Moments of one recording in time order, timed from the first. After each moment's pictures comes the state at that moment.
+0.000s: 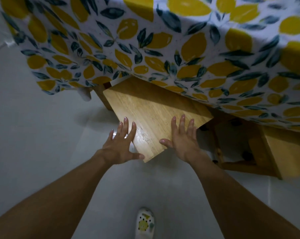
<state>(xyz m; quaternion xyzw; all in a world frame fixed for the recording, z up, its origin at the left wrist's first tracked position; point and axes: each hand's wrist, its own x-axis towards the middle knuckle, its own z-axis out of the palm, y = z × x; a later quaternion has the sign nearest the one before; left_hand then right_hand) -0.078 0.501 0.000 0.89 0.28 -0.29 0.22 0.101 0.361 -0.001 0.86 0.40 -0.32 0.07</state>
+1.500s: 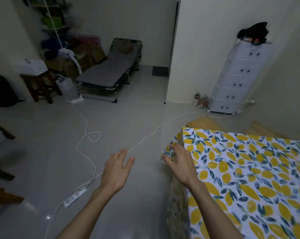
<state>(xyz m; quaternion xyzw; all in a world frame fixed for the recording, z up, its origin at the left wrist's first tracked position) -0.037 1.200 0.469 0.86 0.38 0.12 0.33 0.133 1.041 0.474 0.89 0.34 -0.11 -0.27</state>
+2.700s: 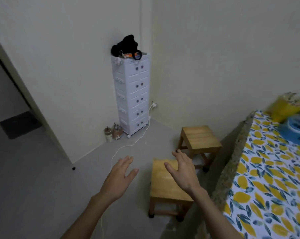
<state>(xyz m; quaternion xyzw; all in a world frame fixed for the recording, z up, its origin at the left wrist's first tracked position) 0.735 1.546 0.475 0.91 -0.16 -0.07 0.37 0.694 1.302 0.465 0.95 -0.12 0.05 -0.29</state>
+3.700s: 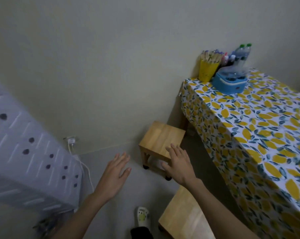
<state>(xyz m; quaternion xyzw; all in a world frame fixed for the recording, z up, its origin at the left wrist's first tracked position) 1.339 1.286 0.421 0.74 -0.60 -0.21 0.23 1.106 1.164 0.413 0.83 -0.49 0.07 -0.25</state>
